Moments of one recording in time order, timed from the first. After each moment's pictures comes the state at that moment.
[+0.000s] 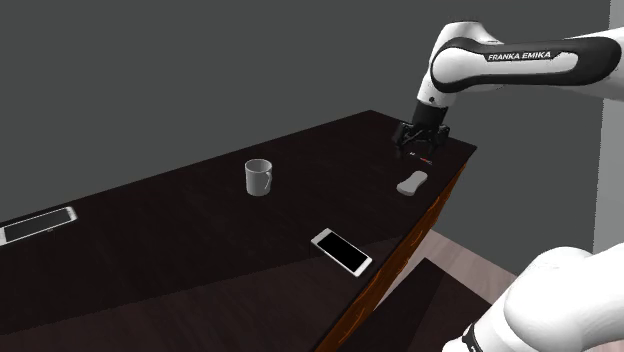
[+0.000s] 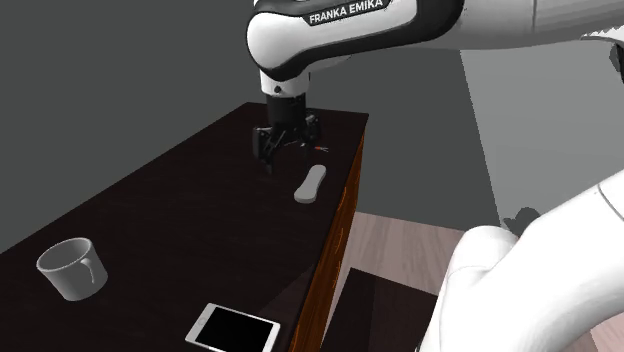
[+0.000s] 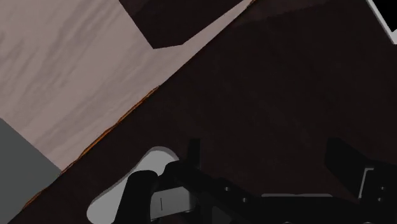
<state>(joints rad) -0.14 -0.46 -0.18 -2.25 -0.09 1.79 0.30</state>
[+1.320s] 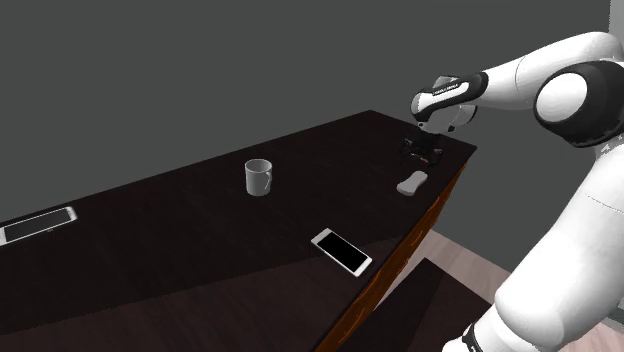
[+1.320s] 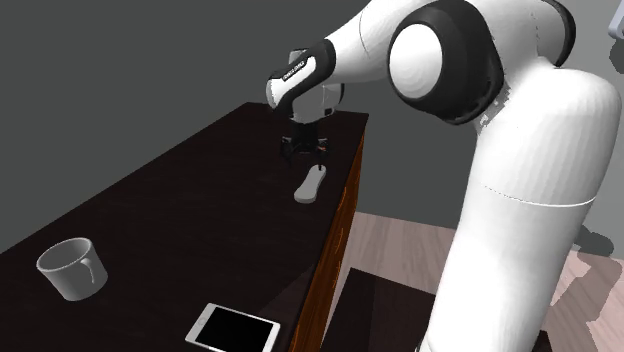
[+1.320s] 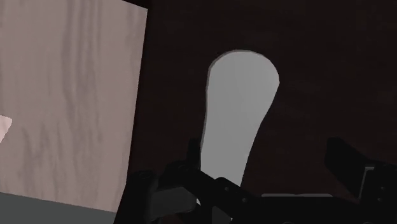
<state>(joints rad) -0.31 0.10 -0.37 -2.01 0.06 2.11 0.52</state>
